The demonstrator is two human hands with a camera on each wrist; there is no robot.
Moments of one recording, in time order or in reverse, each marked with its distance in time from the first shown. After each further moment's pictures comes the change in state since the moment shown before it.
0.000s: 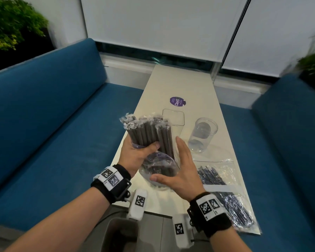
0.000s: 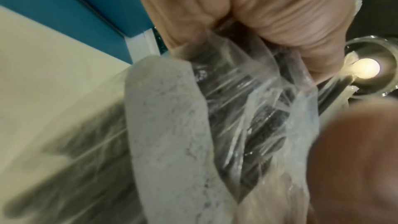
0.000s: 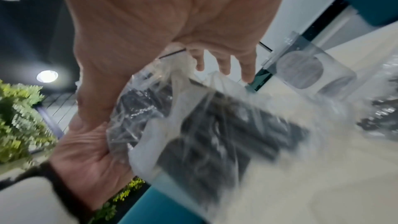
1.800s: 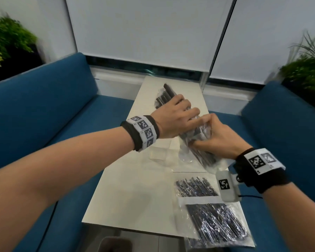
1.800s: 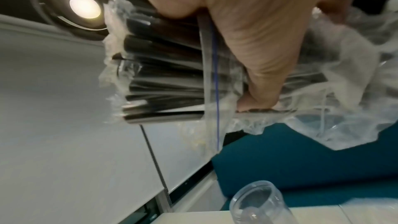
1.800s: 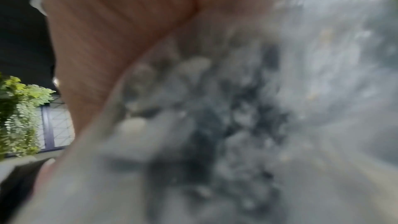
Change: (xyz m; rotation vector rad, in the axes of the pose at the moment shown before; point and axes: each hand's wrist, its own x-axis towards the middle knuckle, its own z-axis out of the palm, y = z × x) left_hand 0.108 0.093 0.129 1.800 -0.662 1.457; right_hand 0.074 -0.067 -0.177 -0.422 -0.107 0.131
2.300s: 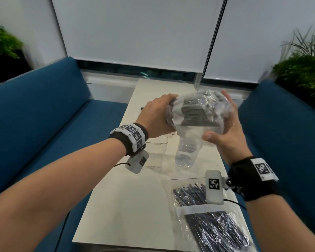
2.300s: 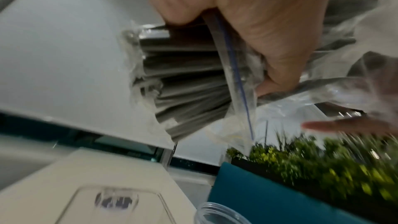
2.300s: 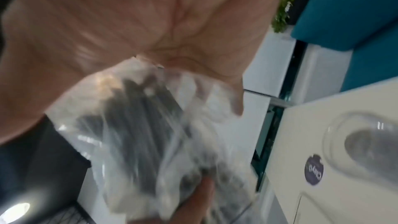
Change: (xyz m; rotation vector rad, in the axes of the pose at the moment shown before) left_hand 0.000 -0.021 0.053 -0.822 0.312 -0.654; right_hand 0.011 0.017 0.005 0.897 0.313 -0.290
